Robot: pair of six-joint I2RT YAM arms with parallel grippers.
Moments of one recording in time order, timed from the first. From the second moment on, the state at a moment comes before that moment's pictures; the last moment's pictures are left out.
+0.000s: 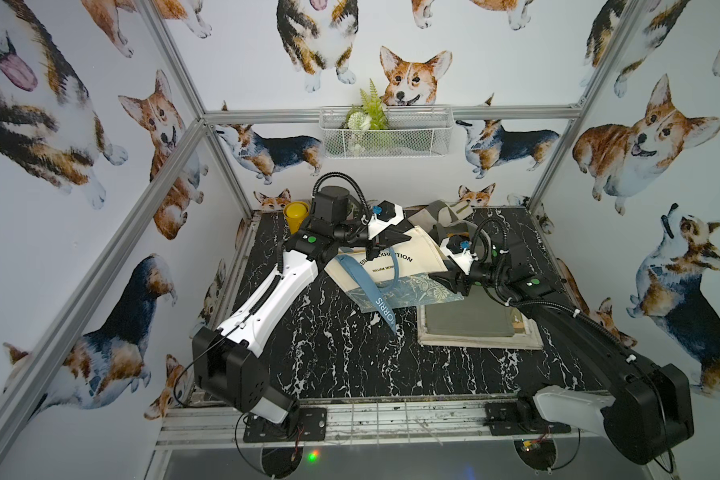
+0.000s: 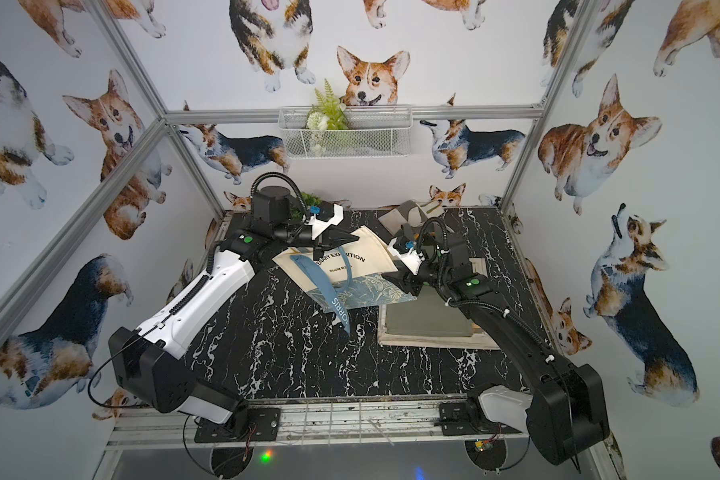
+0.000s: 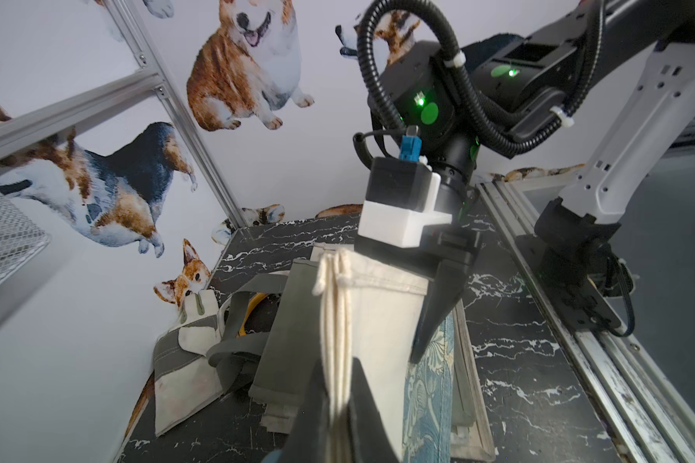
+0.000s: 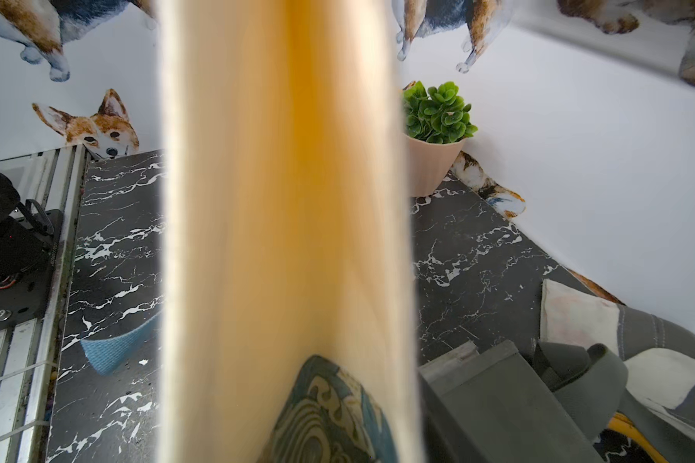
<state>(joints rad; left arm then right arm) -0.45 1.52 1.47 -0.25 1.00 0.47 0.40 1.20 0.91 -0.20 -0.66 -0.38</state>
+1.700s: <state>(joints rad) -0.62 1.40 1.53 -0.40 0.47 0.86 0.37 1.43 1.68 -1.14 -0.28 -0.71</state>
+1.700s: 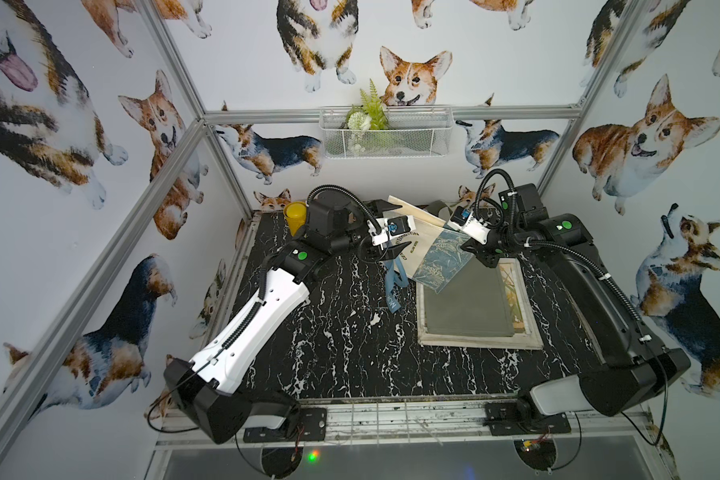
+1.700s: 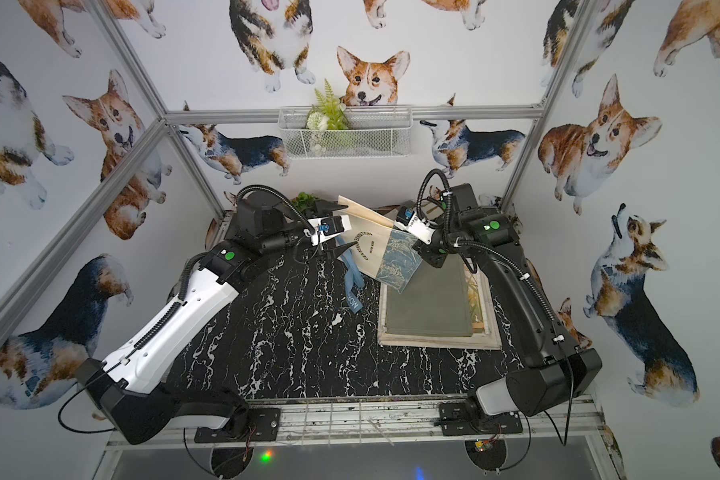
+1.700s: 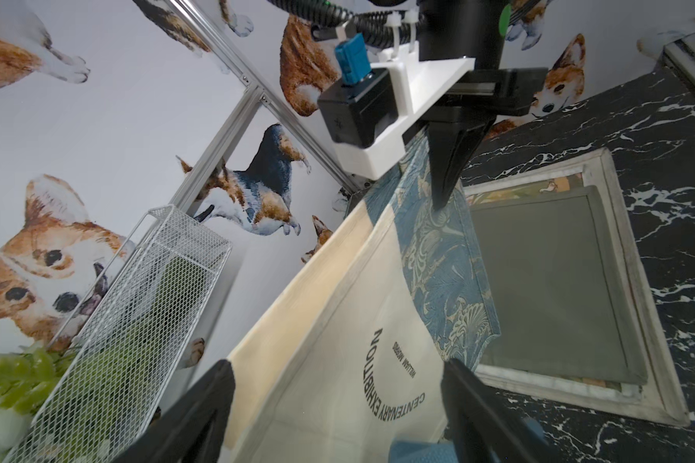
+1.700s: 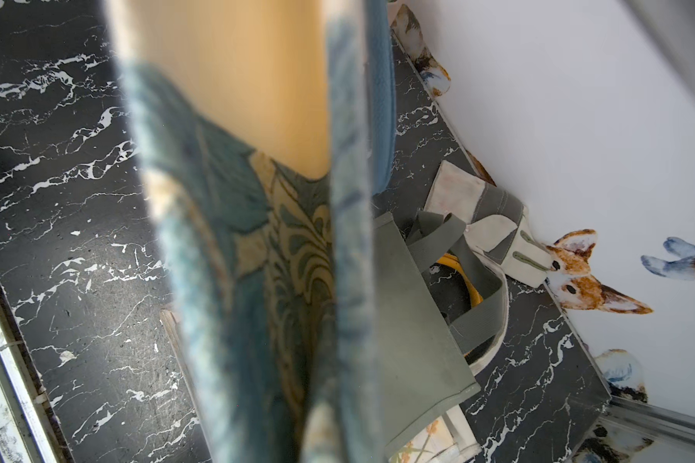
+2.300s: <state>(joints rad) -0.67 1.59 1.73 -0.61 0.43 0.97 0.44 1.34 1.56 -1.05 -0.17 -0.78</state>
